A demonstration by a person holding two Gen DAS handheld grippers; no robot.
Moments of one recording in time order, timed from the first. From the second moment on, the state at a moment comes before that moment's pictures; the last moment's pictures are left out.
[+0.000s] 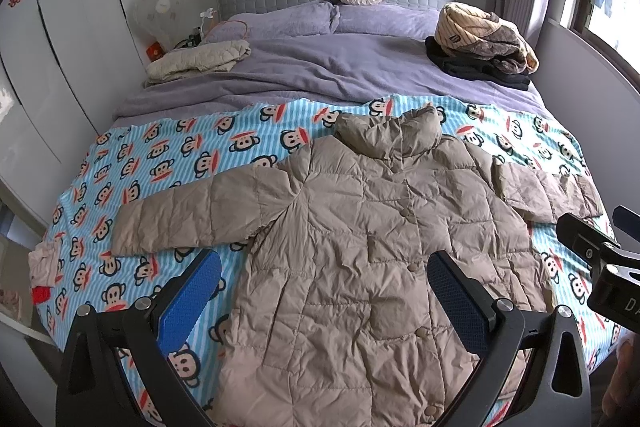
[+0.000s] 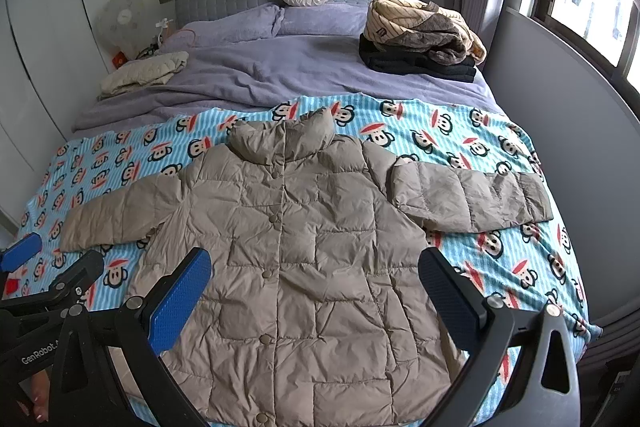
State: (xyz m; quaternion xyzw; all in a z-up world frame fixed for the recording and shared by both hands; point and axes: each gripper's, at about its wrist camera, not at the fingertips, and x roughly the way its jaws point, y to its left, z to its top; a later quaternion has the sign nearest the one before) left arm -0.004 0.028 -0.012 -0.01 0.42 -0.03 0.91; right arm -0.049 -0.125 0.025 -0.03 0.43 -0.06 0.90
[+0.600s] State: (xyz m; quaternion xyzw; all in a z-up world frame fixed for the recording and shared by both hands) left arm -0.008 0.033 -0.019 -0.02 0.43 -0.03 0.90; right arm -0.051 -0.122 0.023 -0.03 0.43 -0.06 0.90
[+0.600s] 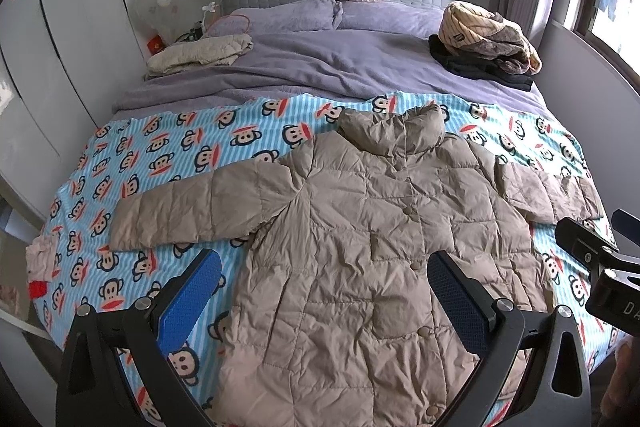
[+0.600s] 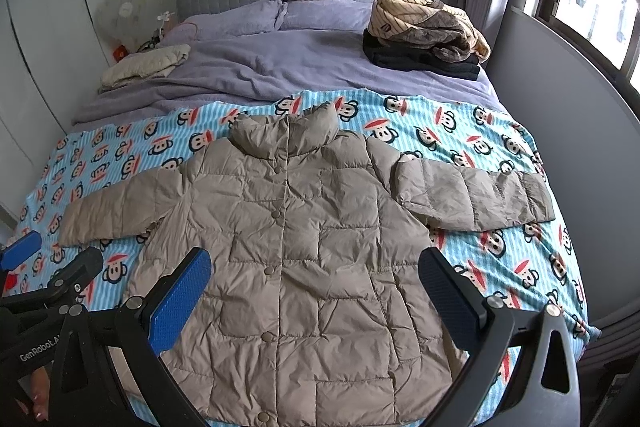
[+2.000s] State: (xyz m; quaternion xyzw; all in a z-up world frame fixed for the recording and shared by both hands) left arm 0.065 0.176 -0.152 -0.17 0.53 -0.01 0.83; right arm 0.022 -0.040 -0.053 0.00 0.59 0.02 0.81
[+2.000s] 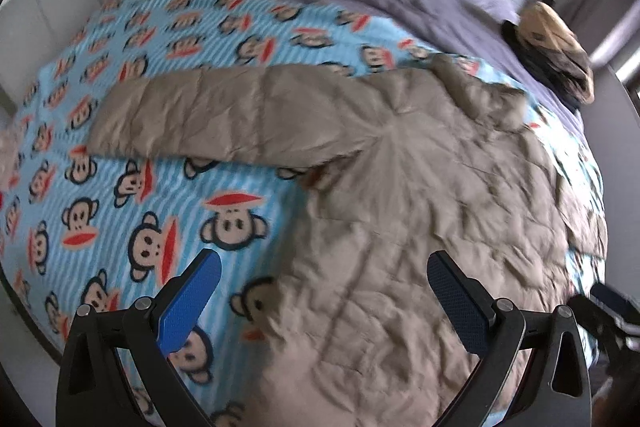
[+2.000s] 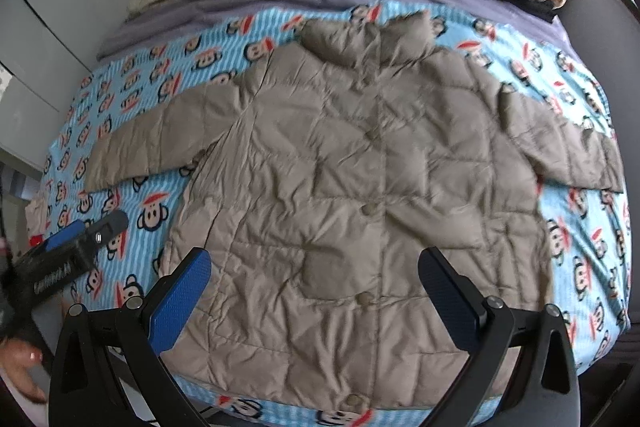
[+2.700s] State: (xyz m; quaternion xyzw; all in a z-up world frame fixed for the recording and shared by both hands) left arm 0.181 0.378 -0.300 -0.42 0.48 0.07 0.77; right arm 0.119 0.037 -0.191 0.00 0.62 0.06 0.78
